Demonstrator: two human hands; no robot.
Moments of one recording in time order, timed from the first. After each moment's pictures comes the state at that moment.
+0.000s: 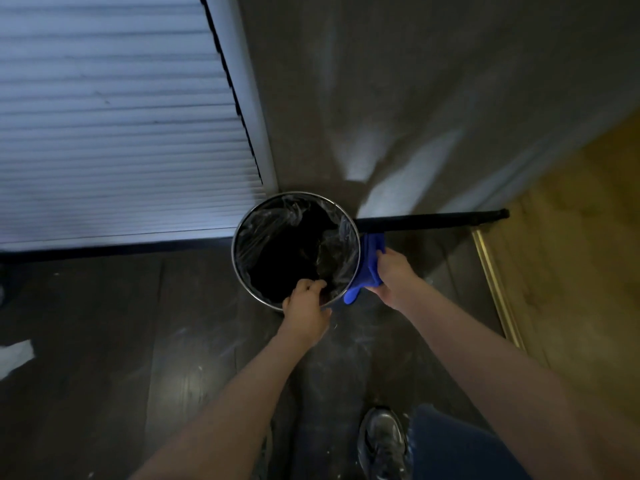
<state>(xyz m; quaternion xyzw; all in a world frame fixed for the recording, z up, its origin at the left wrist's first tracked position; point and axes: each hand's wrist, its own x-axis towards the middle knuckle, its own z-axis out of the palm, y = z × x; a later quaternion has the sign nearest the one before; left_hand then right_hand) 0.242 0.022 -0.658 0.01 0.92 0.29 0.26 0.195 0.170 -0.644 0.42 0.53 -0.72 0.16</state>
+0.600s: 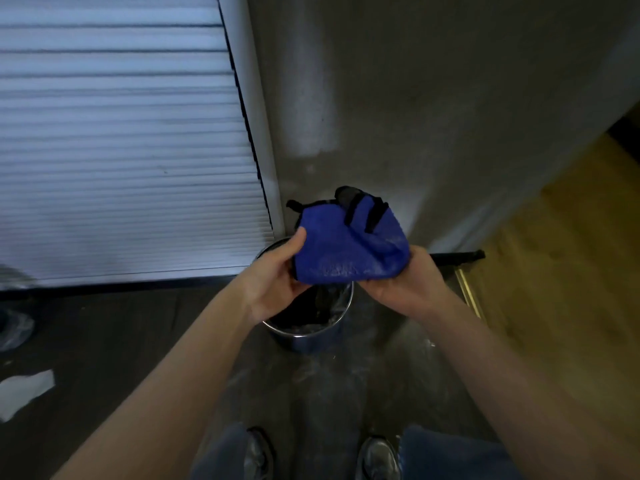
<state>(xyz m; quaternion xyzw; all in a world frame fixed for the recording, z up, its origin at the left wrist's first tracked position) 0.207 -0.017 -0.475 -0.14 0.48 0.79 0.35 0.225 0.175 -0.477 0.20 0.27 -0.91 0.23</state>
